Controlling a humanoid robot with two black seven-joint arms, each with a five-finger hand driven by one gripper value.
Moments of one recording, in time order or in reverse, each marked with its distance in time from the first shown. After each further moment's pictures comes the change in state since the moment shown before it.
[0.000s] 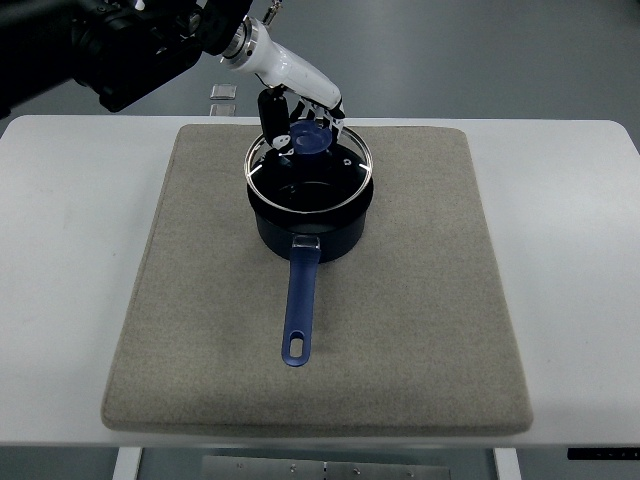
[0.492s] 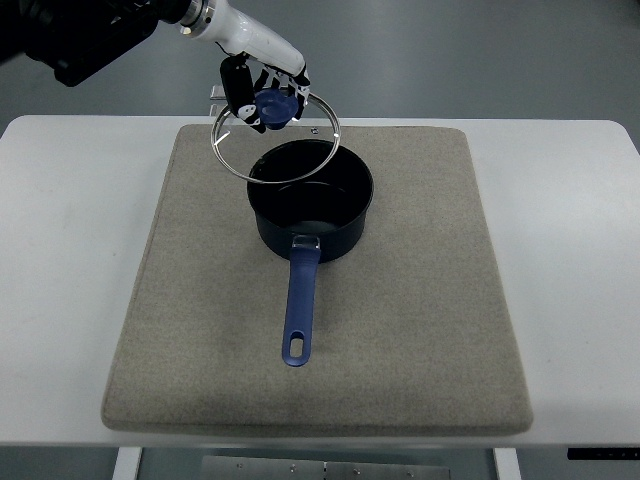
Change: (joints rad) left arm -0.033 0.097 0.009 0.000 0.017 -0.002 0.000; right arm 0.000 0.000 0.000 0.000 0.000 0.000 0.000
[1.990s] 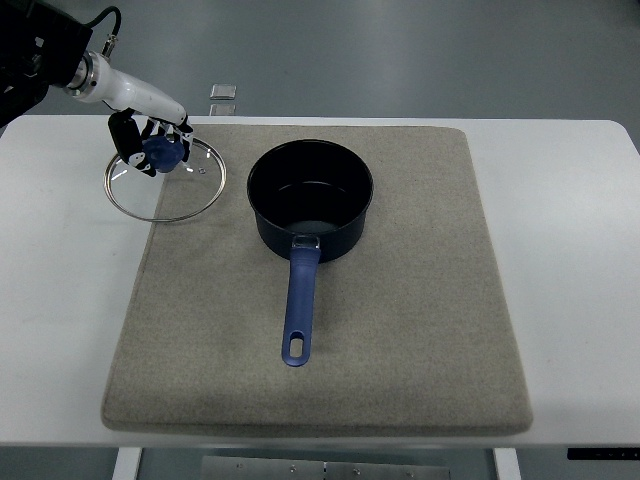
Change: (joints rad) left arm 0.180 0.196 0.134 -0.020 0.007 0.103 0.000; right arm 0.000 0.000 0.000 0.000 0.000 0.000 0.000
